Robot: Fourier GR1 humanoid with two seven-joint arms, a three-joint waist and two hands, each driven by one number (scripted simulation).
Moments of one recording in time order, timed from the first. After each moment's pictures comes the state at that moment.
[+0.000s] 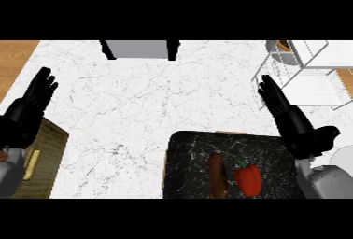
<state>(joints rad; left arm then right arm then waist) -0.21 0.61 -0.15 -1.39 0.41 0.18 -0.07 -0.21 -0.44 0.32 -1.57 -0.32 -0.20 0.00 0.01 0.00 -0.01</state>
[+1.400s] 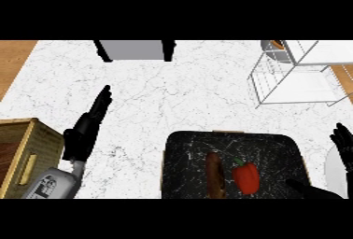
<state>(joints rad) -0.20 0.37 -0.35 -1.43 0.19 0.28 -0.03 0.30 -0.50 0.09 -1.74 -0.18 -0.37 -0.22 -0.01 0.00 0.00</state>
